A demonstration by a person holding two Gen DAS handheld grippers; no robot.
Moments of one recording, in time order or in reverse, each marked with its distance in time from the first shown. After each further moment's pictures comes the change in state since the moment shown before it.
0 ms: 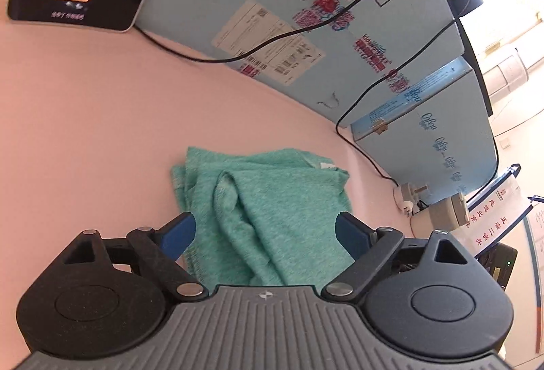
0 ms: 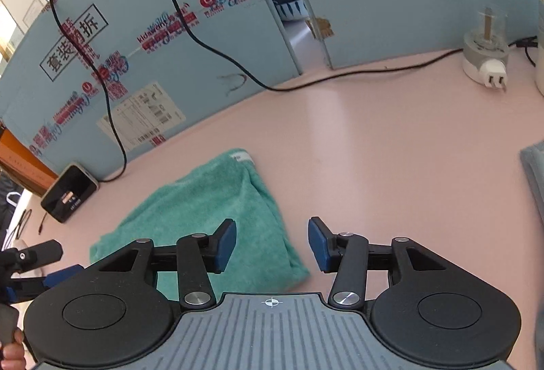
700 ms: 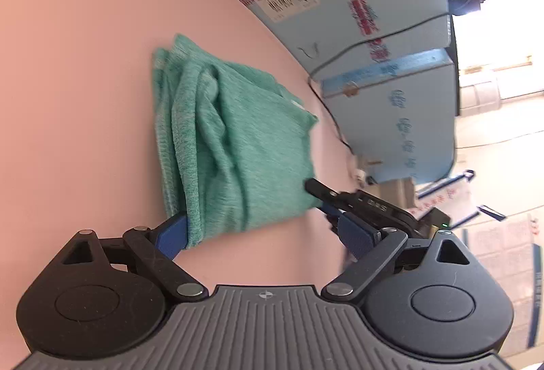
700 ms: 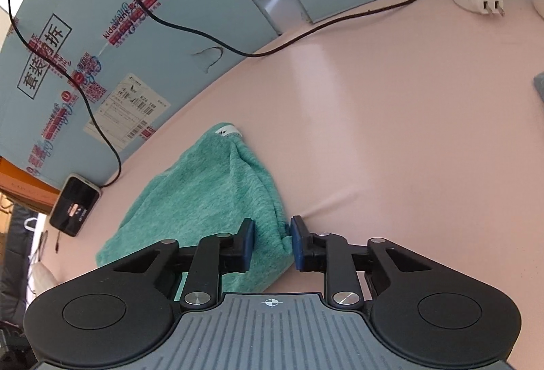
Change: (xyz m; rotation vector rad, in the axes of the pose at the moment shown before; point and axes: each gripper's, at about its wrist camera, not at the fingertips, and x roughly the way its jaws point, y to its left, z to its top) left arm 0.004 0.013 -0.048 -0.212 0.158 -0.268; right arm 0.028 -0.021 0.000 0.189 0.095 0.077
